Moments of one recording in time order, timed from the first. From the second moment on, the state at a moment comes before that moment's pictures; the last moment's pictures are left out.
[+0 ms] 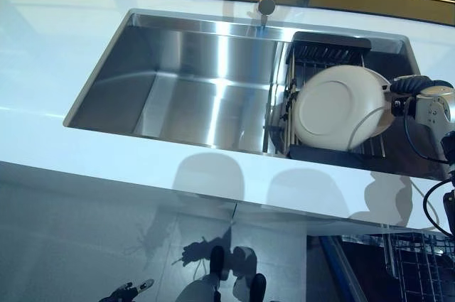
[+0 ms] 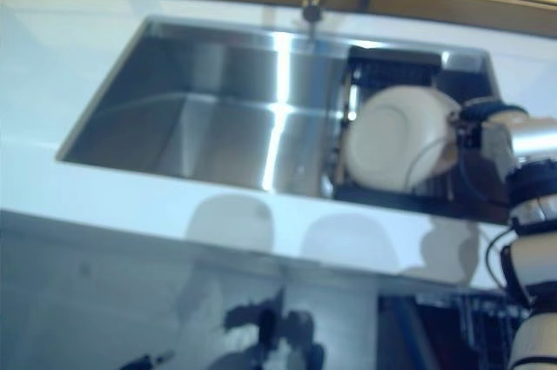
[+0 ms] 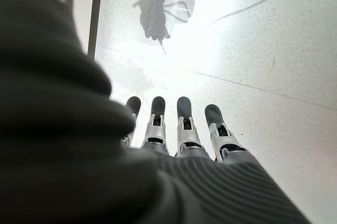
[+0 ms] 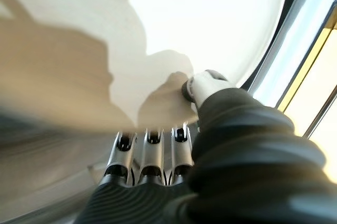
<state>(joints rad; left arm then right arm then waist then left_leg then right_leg) 0.02 0.41 -0.18 1.03 -0.37 0.10 0.03 -1.15 -0.97 0.40 0.77 0.61 0.69 -0.15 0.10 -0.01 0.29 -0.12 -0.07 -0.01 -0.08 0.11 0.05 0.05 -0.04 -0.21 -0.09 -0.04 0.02</state>
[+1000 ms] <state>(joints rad) 0.02 0.41 -0.19 1.03 -0.37 0.10 0.02 -1.15 -0.98 0.40 0.76 0.60 0.67 -0.20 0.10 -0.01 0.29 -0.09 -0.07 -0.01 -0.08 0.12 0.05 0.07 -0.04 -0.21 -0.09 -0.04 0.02</state>
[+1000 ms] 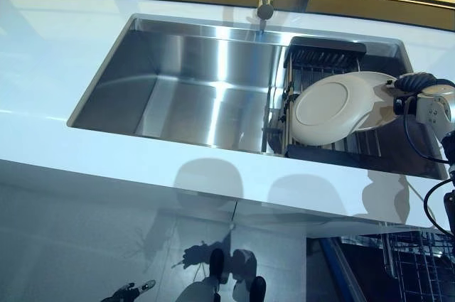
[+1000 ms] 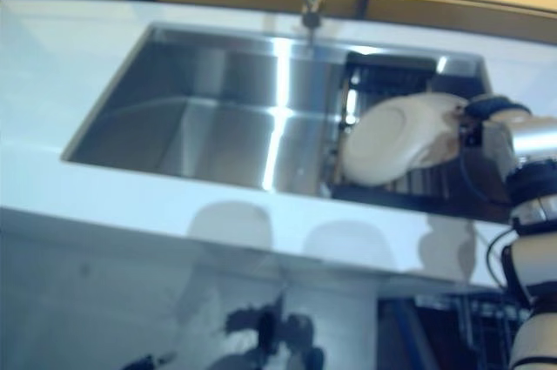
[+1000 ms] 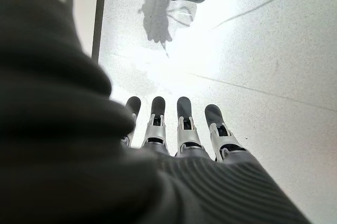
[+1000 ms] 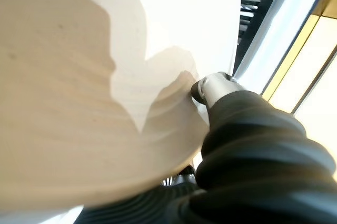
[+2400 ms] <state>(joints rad) 0.06 0.41 -0.19 1.02 -0.32 0.11 0.02 -1.22 -1.22 0.58 0.50 -0.32 0.48 -0.09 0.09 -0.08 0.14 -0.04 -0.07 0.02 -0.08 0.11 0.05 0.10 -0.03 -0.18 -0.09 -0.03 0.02</state>
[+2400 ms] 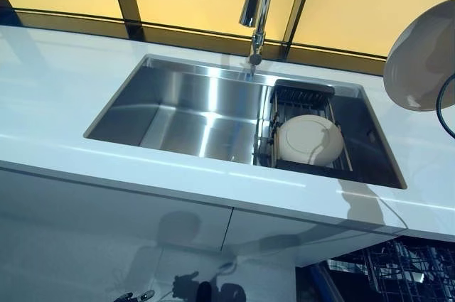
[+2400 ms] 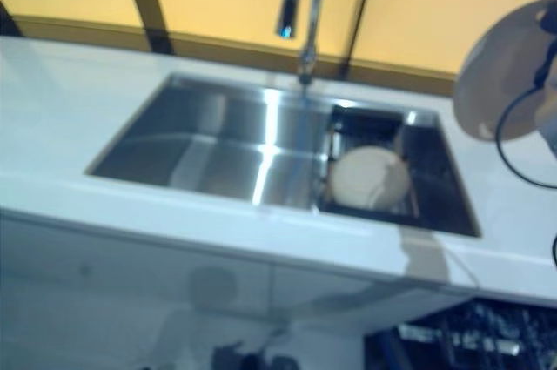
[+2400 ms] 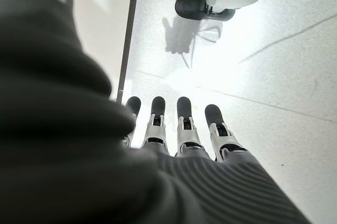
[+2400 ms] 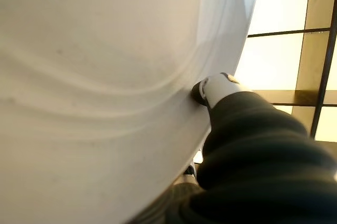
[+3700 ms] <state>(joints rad) 0.03 0.41 -0.19 1.06 -0.17 0.11 -0.02 -0.55 -1.41 0.12 0.39 -0.44 0.33 -0.03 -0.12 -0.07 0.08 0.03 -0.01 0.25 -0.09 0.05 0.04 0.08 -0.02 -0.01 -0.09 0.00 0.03</state>
